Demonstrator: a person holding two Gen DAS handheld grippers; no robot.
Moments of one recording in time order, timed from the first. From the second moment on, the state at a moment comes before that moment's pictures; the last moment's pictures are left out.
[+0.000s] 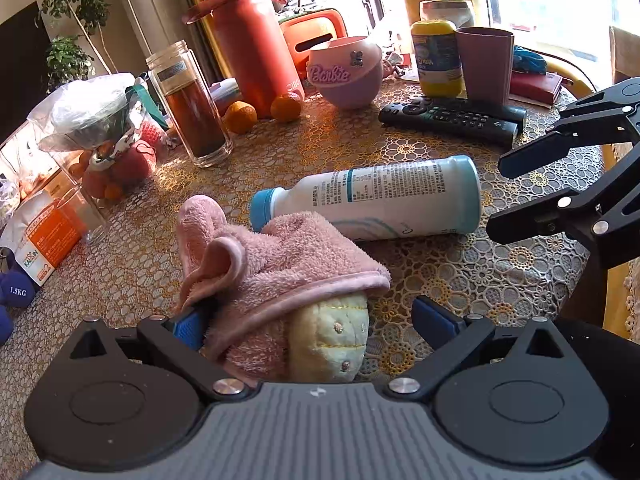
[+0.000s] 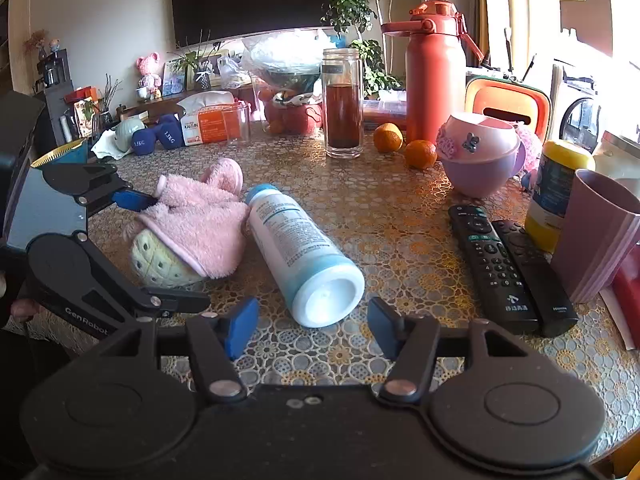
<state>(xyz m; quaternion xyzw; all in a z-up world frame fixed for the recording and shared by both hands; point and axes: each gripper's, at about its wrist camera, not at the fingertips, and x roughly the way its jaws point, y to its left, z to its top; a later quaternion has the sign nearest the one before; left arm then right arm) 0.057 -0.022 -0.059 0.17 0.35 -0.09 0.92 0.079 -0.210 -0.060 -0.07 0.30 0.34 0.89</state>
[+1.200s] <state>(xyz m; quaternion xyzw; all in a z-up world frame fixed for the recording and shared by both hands) 0.016 -0.014 -0.023 0.15 0.31 -0.08 0.93 0.087 -0.209 -0.080 0.00 0.32 0.37 0.87</state>
